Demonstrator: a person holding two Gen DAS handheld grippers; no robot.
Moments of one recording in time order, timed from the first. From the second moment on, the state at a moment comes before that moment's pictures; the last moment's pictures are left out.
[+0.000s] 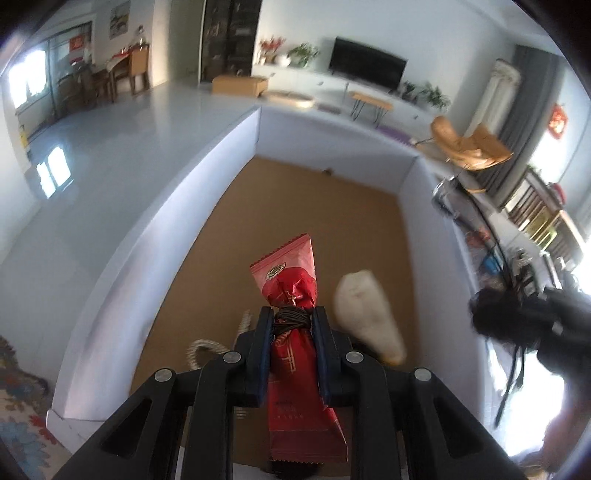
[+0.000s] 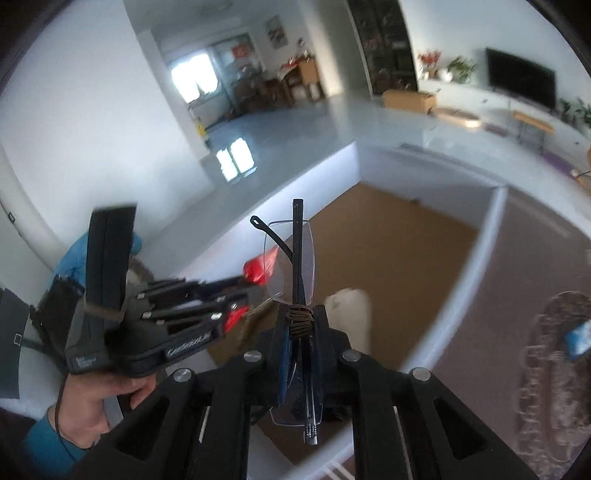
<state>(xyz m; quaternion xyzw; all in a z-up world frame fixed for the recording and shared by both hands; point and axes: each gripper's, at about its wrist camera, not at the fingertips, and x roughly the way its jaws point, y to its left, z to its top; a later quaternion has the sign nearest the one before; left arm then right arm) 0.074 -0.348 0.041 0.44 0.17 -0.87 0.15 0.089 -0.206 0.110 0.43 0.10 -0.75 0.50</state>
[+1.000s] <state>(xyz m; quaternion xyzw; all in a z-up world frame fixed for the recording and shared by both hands) 0.060 -0.077 0.087 0.33 0.08 -0.93 -0.10 0.027 0.202 -0.024 0.43 0.08 -0.89 0.09</state>
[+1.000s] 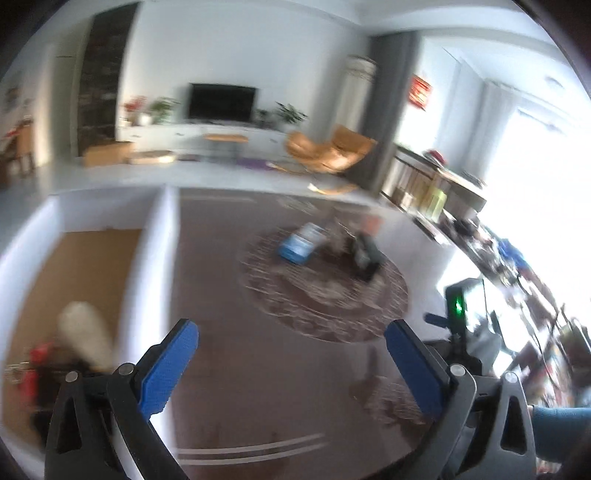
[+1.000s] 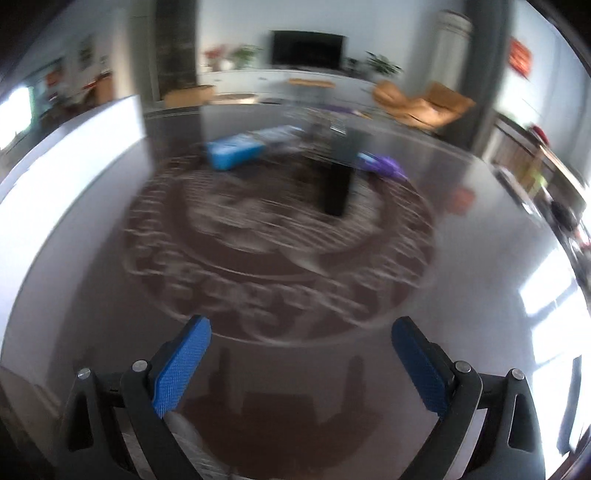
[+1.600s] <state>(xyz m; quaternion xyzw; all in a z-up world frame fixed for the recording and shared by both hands) -0.046 -0.008 -0.048 0.45 0.02 -0.89 -0.03 0.024 0.215 -0.031 0.45 0.03 -0.89 0.07</state>
